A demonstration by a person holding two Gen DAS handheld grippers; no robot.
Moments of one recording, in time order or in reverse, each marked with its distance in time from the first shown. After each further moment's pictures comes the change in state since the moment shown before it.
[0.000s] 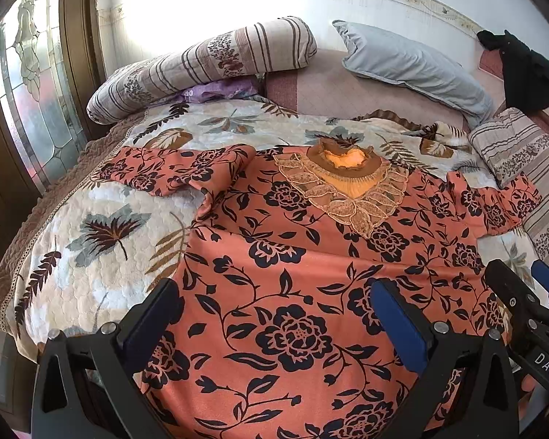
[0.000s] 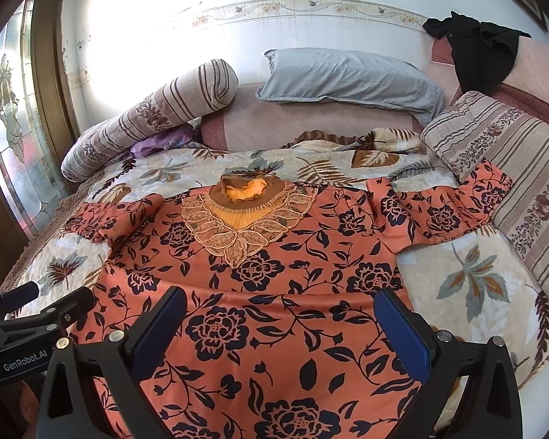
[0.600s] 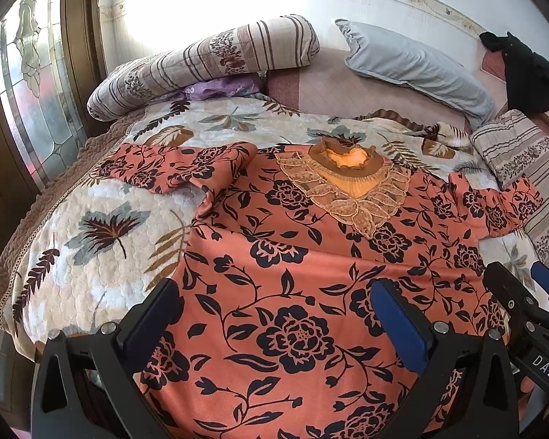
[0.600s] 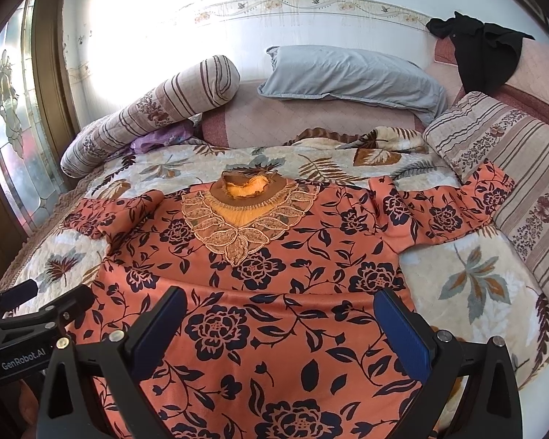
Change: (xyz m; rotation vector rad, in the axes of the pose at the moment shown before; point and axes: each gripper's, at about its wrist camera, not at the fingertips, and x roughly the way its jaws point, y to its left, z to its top) left arm 0.005 0.004 0.000 -0.013 0.010 -0.009; right arm 0.004 0.003 0.001 -0.011 0.010 -0.006
